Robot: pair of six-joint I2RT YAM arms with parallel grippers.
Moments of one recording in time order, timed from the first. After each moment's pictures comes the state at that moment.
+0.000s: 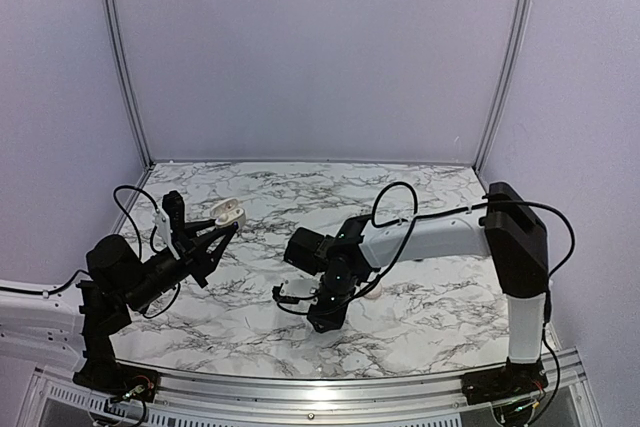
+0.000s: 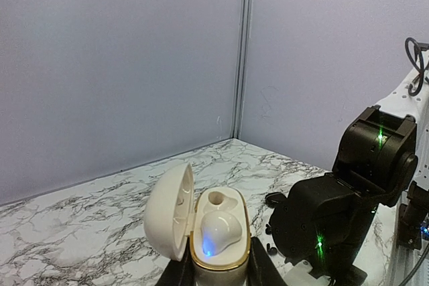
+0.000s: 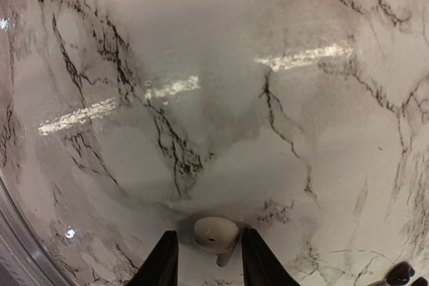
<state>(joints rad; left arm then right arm) -0.98 0.90 0.26 0.77 -0.17 -0.06 1.11 2.04 1.46 -0.84 -0.12 -0.17</state>
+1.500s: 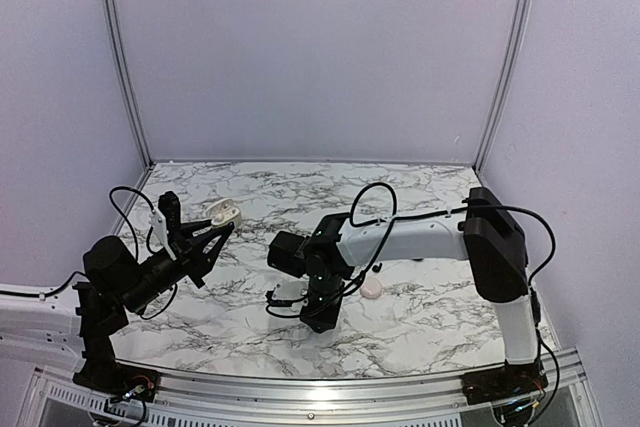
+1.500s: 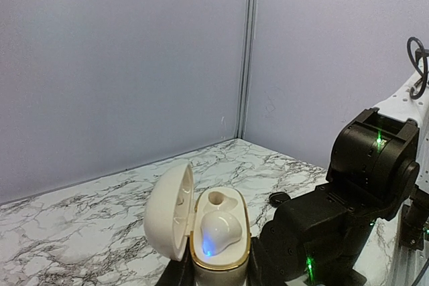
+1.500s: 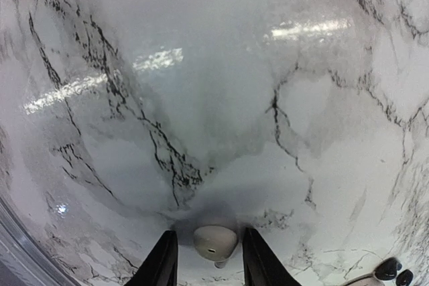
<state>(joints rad) -0.98 0.86 0.25 0.74 -0.18 -0.06 1.15 2.16 1.66 -1.03 -0.06 -0.18</state>
